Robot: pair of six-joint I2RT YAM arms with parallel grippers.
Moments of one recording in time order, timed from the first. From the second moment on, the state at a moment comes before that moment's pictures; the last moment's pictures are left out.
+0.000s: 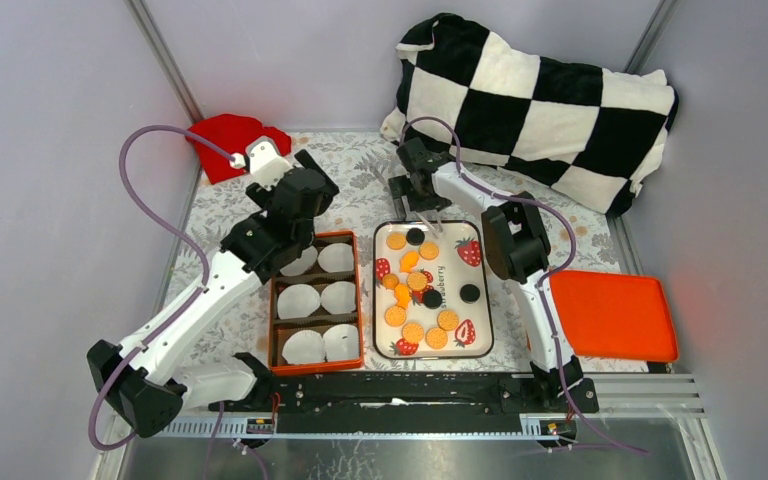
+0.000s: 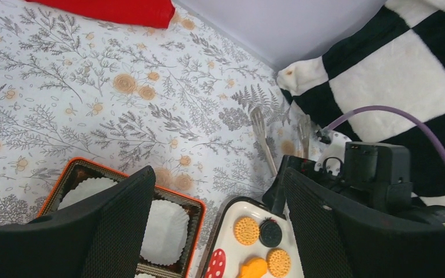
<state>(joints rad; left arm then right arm) -0.63 1.17 1.19 -0.48 -0.81 -0.82 0.53 2.38 1.98 -0.76 0.14 0.21</state>
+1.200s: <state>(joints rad) -0.63 1.14 1.14 -0.48 -0.72 -0.77 0.57 2.07 1.95 -0.92 0.14 0.20</state>
